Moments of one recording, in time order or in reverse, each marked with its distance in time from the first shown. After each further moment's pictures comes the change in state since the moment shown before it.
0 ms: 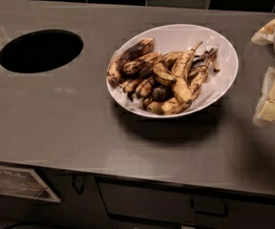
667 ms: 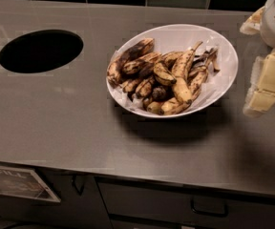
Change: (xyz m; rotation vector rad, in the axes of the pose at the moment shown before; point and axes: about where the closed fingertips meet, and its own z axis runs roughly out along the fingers) arm -0.026 -0.007 -0.007 0.014 0.007 -0.055
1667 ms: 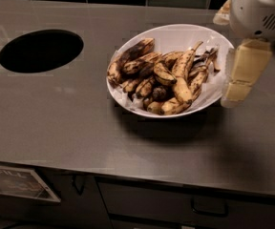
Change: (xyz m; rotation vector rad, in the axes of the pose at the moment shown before) arm -0.042 -0.006 0.001 0.013 0.006 -0.108
